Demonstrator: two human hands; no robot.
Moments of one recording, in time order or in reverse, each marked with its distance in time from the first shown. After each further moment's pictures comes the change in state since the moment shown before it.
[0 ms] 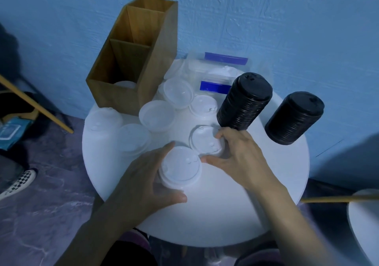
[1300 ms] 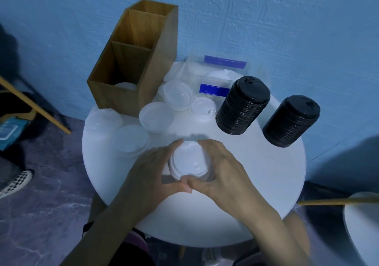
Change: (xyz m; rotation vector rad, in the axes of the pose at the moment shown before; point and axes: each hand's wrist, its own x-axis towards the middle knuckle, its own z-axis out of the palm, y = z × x) left_hand 0.019 0.011 0.011 0.039 0.103 0.068; right_hand -0.038 -0.042 0.006 0.151 -0.106 -0.060
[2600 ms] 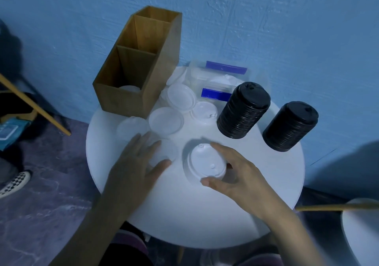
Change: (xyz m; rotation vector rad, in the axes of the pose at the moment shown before) left_hand -0.003 -0.023 -0.017 0.212 0.084 -0.173; right_hand -0.008 0.028 -0.019 0.100 -0.042 0.053
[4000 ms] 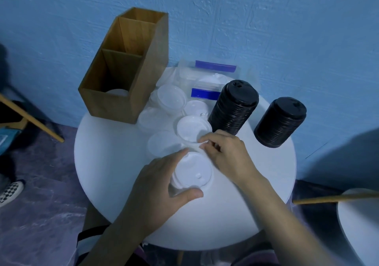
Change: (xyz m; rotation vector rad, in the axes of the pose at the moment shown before) left_hand -0.015 0.051 0.020 -0.268 -0.055 0.198; right_hand 0.062 0.024 0.005 -0.168 0.287 -0.152
